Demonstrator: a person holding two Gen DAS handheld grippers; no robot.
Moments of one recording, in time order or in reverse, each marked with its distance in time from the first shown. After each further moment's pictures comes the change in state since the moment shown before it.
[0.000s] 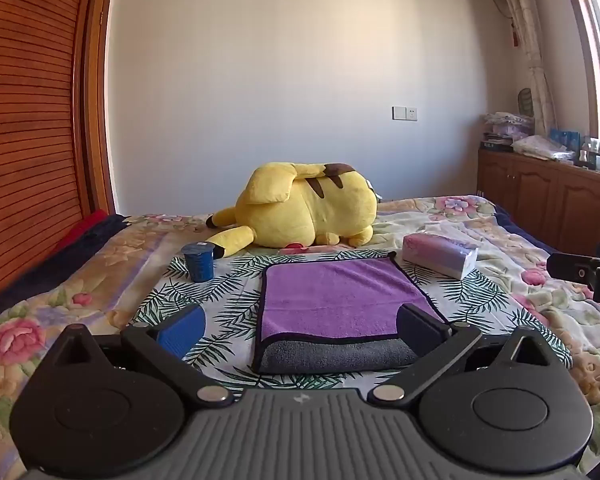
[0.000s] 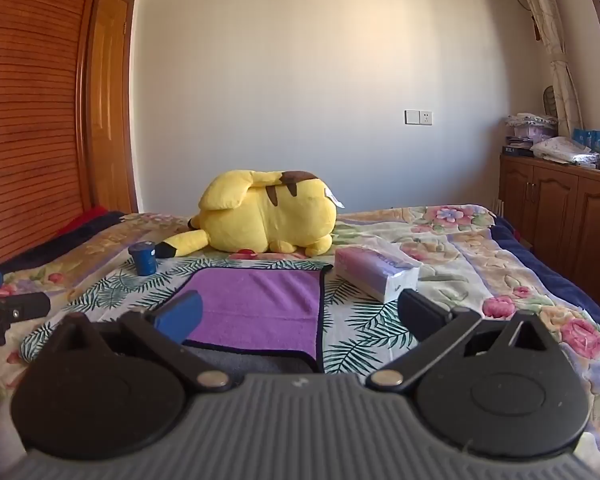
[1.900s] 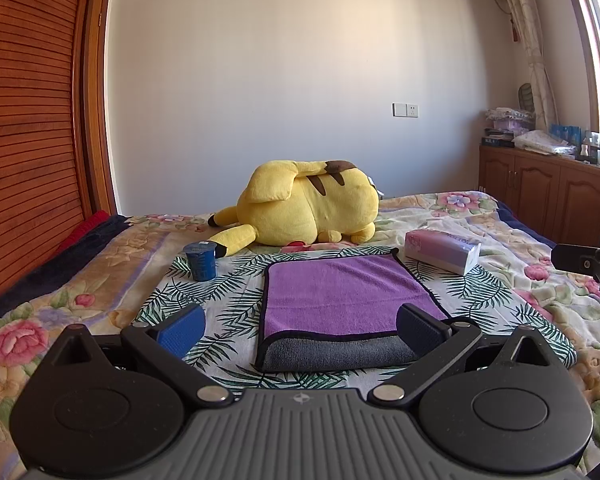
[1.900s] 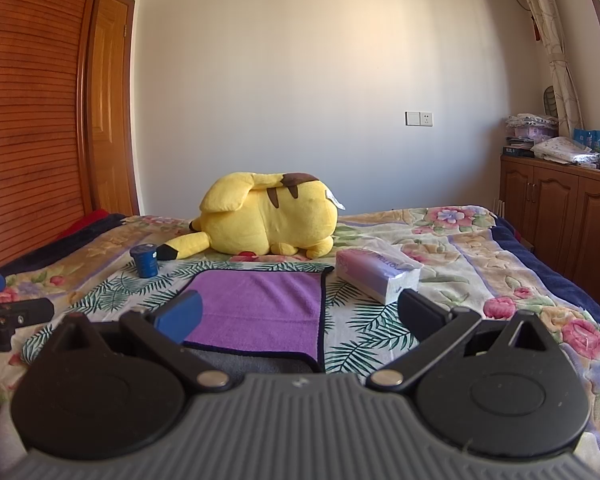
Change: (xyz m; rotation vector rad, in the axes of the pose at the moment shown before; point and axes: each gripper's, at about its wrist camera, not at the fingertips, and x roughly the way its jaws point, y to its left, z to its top) left arm 0.000 0.000 0.000 0.010 0.000 0.004; right arm -0.002 0.000 0.002 0.003 -0.006 0.001
